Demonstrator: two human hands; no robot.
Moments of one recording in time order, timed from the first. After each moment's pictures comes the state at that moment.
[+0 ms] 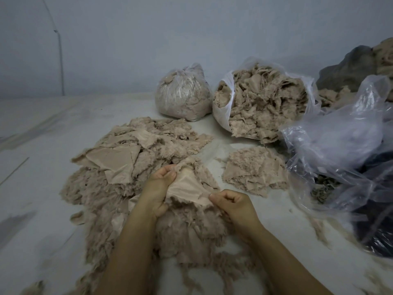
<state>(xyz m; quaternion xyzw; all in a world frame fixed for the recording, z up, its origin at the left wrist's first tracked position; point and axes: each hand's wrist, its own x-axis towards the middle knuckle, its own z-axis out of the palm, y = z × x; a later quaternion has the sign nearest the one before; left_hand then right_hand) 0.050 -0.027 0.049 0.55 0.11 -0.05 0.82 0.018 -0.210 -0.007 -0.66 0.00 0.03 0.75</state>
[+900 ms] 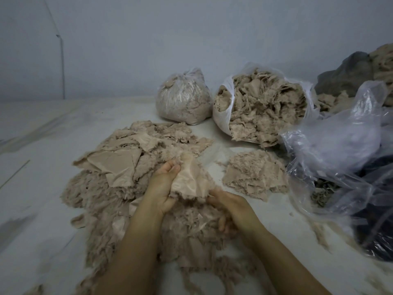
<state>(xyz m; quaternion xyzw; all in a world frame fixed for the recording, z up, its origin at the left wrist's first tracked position) 0.058 -0.039 0.058 0.49 0.09 -0.05 0.86 0.012 -0.209 0.011 -0.68 0.02 0.14 0.72</state>
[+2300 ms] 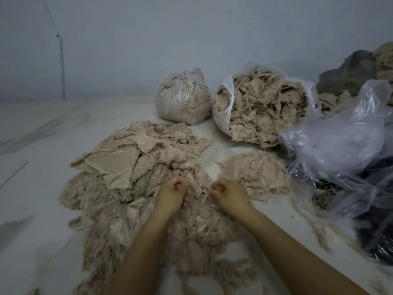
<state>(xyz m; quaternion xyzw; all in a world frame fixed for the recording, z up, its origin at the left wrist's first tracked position) 0.064 -0.045 0.010 0.78 0.05 0.03 0.63 0.080 -0.213 -0.015 -0.92 -0.02 -0.02 0.38</state>
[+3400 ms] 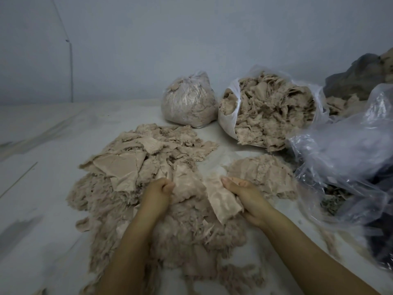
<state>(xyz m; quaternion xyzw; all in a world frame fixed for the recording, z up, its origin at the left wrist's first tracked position) 0.067 0.000 0.021 0.89 0.03 0.10 0.44 0.059 -0.219 0.022 -0.57 0.01 0.15 0.81</state>
